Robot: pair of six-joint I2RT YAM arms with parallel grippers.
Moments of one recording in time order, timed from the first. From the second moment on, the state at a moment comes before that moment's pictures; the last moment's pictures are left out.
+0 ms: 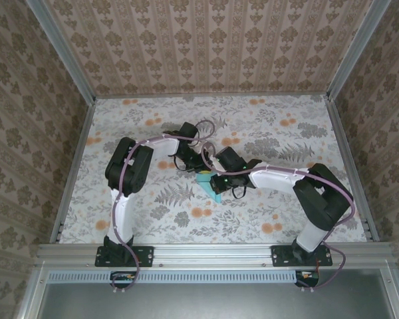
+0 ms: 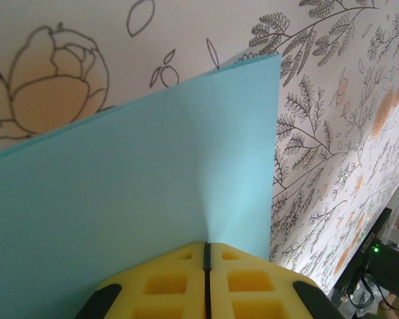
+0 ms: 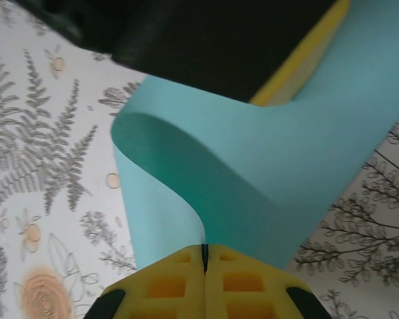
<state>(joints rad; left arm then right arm) -0.56 2.14 1.40 -0.56 0.73 -0.40 0.69 1.70 0.95 -0.30 -0.17 0.31</state>
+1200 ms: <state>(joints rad) -0.57 2.14 1.41 -0.56 0.72 -0.40 0.68 1.75 0.98 -0.34 -0.08 0.31</state>
